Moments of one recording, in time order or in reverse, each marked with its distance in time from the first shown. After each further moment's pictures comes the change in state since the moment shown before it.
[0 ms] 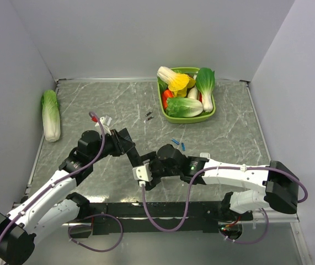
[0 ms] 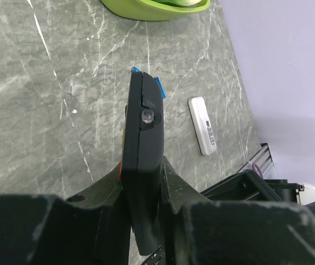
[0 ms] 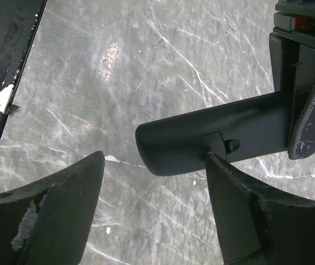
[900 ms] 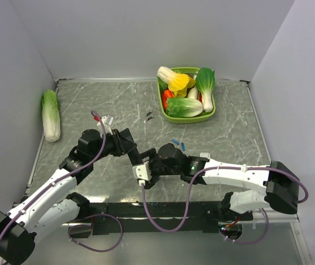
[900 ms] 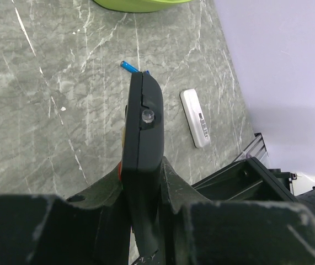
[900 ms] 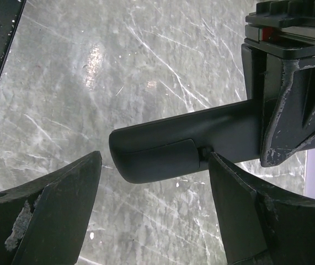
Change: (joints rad) left arm 0.000 0.013 0.017 -0.001 0.052 0.008; right arm 0.000 -0.004 0.000 0.048 0.027 -0.022
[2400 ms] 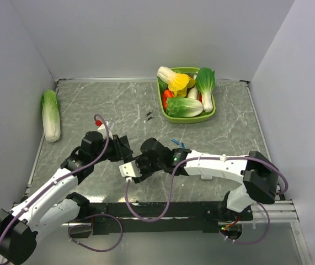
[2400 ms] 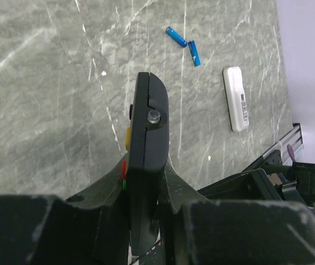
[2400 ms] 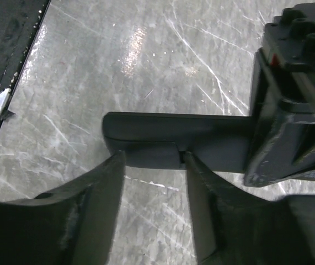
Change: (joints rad) left arm 0.021 0.020 -0.025 -0.121 -0.024 0.051; right arm -0.008 0.230 0.217 -0.214 -0.090 -0.020
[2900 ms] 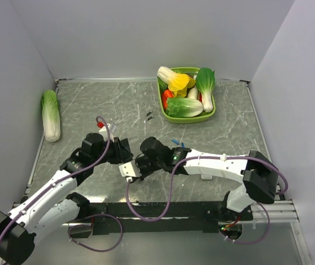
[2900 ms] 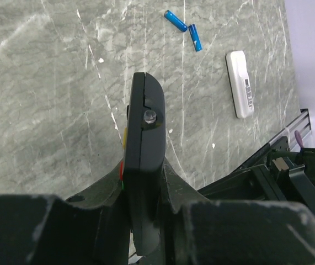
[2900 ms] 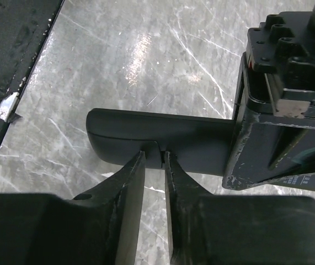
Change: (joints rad) left arm -0.018 -0.026 -0.001 -0.055 -0.006 0.036; right arm -0.005 0.006 0.022 -0.028 -0.041 -0.014
